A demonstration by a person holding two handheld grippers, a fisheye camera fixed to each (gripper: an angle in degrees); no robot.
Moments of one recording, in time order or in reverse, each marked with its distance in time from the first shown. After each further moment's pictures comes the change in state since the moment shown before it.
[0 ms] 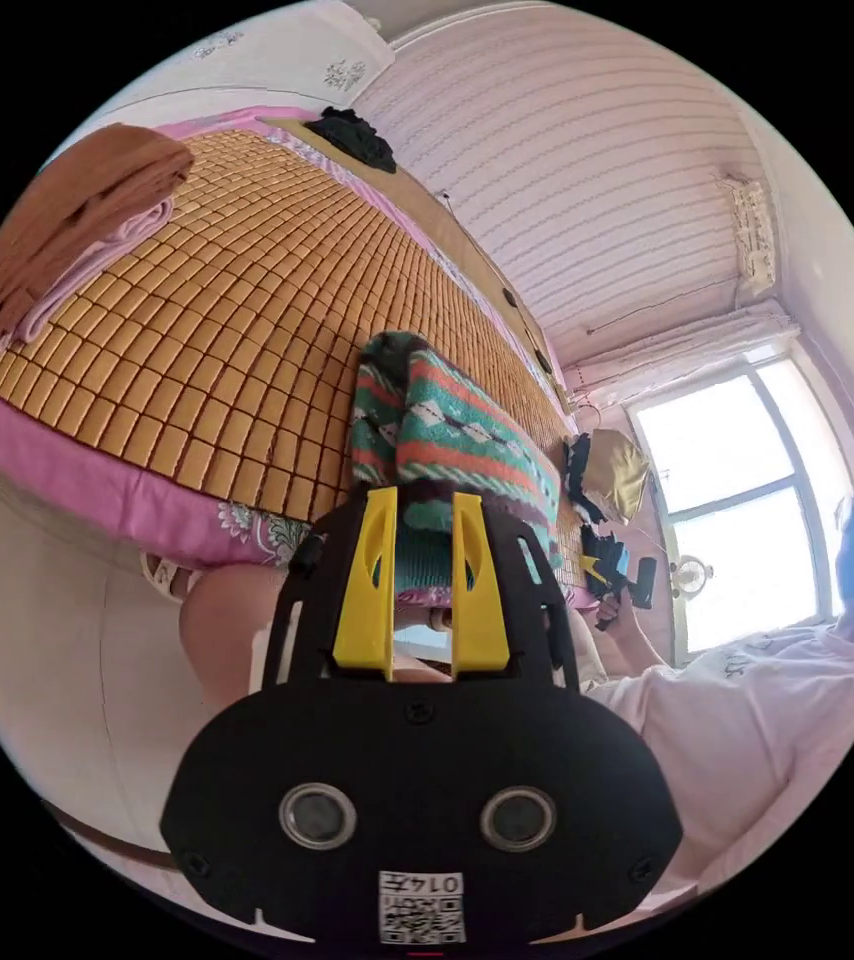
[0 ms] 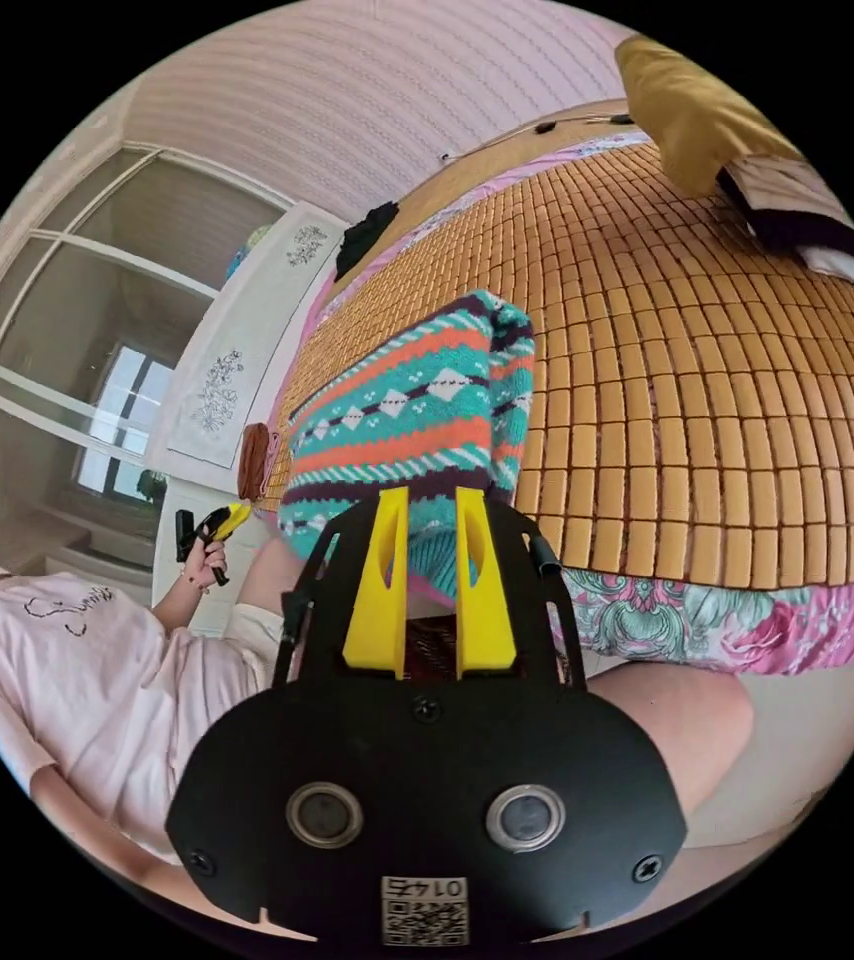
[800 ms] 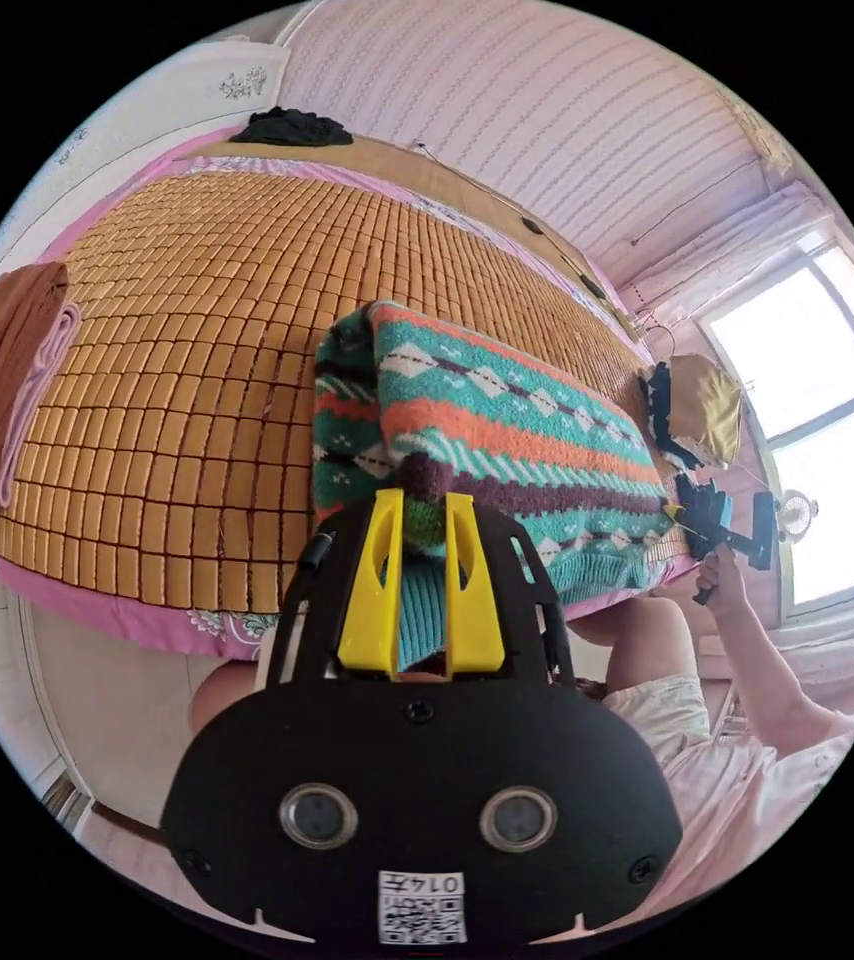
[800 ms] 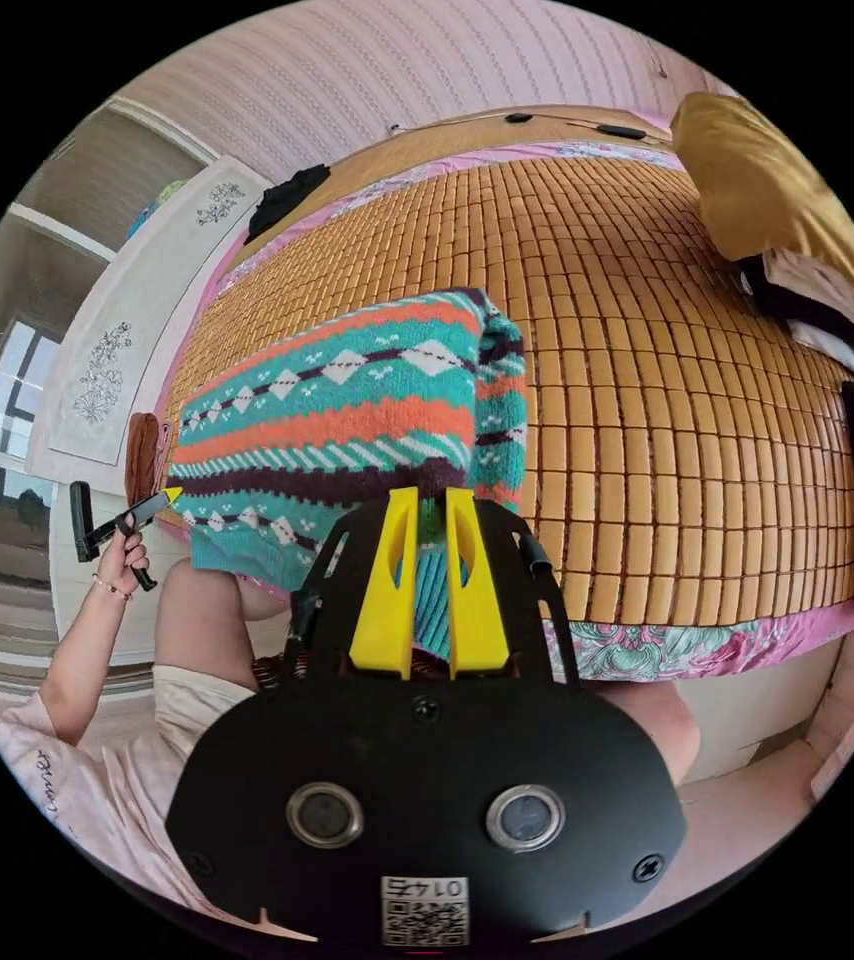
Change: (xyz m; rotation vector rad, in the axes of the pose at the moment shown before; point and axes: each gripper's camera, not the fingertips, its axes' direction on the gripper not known) left arm 0.089 -0.039 0.130 -0.171 -0.329 0.171; right arm -0.084 -0.034 0.099 -0.205 0.473 0.002
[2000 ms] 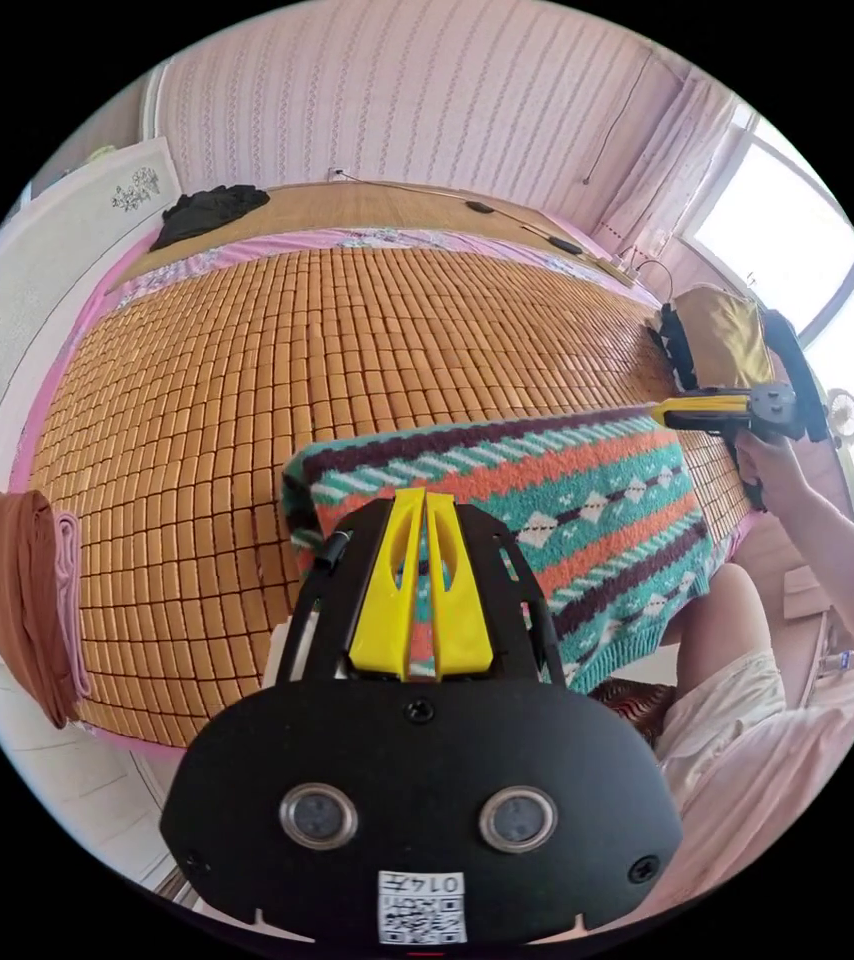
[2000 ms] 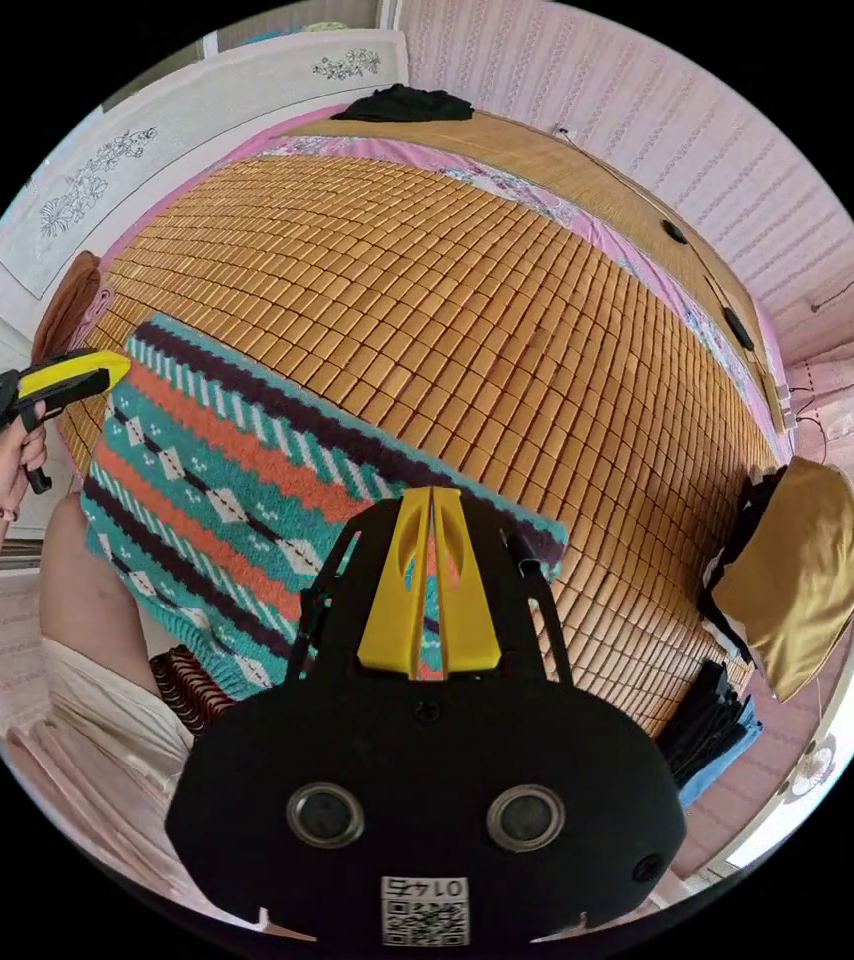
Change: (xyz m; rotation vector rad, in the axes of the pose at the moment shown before) left arm 0.147 -0.003 0.118 0.053 -0.203 0.288; right arm -0.288 -0.182 0.067 -0.088 0.449 -0.448
